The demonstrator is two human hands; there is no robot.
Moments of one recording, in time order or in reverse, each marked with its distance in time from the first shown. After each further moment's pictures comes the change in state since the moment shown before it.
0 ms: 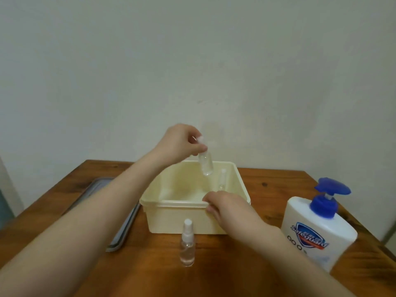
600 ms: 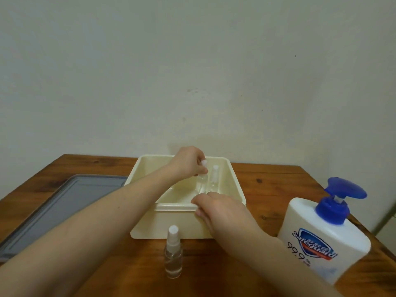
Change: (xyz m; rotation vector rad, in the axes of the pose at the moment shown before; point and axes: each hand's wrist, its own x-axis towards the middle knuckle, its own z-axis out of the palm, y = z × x) left_hand 0.045 -0.056 0.089 0.140 -0.215 -0.042; right_hand 0.003 0.007 0.006 -0.078 0.031 -0.067
